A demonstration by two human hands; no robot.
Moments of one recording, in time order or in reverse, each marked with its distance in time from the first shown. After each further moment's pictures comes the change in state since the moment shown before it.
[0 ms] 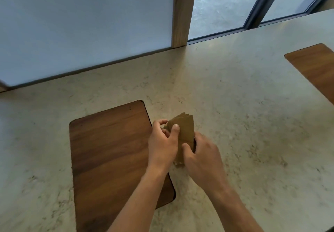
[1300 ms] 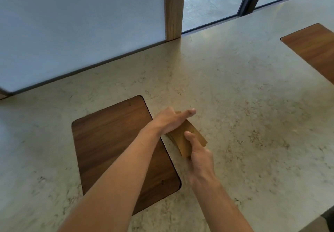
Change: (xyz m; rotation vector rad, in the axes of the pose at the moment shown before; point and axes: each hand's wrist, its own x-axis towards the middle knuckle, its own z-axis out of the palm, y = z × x) left_hand 0.065 0.028 0.005 0.585 -0.574 -0.118; right_hand -0.012 0.014 0.045 1.174 0.135 0.755
